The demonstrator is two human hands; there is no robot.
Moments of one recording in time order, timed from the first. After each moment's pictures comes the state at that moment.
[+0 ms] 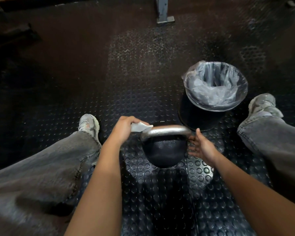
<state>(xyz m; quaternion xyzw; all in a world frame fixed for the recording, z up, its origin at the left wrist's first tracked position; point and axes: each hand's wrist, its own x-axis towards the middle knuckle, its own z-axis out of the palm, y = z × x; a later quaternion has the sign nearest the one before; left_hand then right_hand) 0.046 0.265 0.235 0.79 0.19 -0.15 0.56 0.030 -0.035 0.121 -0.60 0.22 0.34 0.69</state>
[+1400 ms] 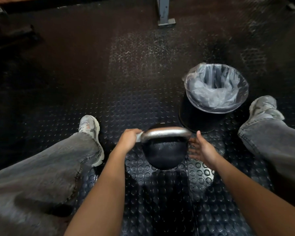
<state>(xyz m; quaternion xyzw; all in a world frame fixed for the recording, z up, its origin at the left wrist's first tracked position) 0.037 0.269 0.182 0.82 0.22 -0.21 0.48 0.028 -0.035 0.125 -0.60 0.24 0.33 0.69</state>
